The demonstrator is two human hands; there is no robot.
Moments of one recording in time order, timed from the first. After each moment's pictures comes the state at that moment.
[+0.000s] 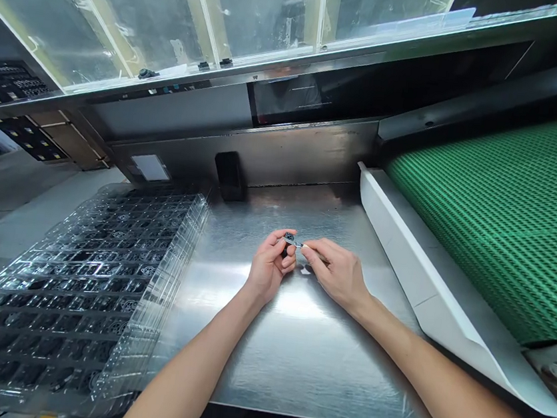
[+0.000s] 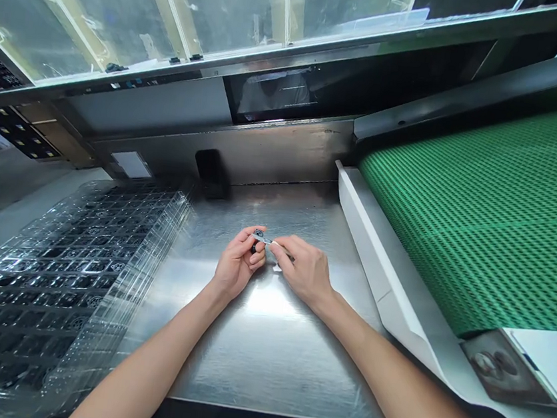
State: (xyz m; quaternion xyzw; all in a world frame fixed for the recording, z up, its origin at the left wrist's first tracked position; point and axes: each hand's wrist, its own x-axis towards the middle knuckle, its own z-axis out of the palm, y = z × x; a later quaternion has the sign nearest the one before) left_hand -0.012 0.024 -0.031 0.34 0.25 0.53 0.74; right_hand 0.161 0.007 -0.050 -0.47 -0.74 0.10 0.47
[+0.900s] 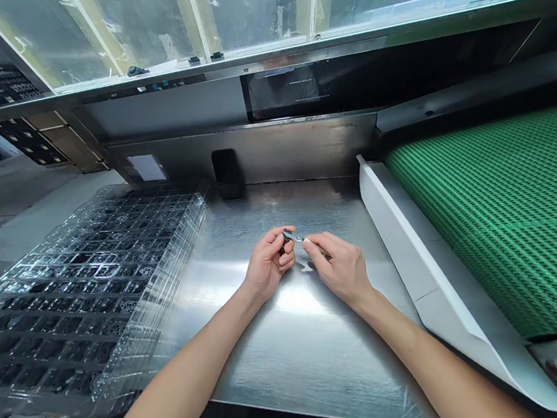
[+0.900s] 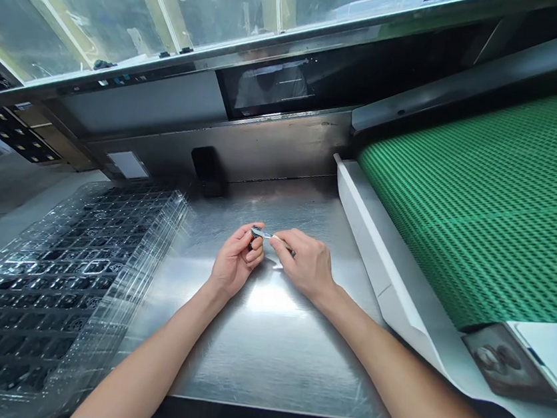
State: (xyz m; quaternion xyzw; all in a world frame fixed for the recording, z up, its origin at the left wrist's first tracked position) left_hand -0.012 0.022 -0.025 0.34 0.26 0.52 0.73; right_hand 0.163 0.006 -0.044 -0.48 -0.73 0.09 0.47
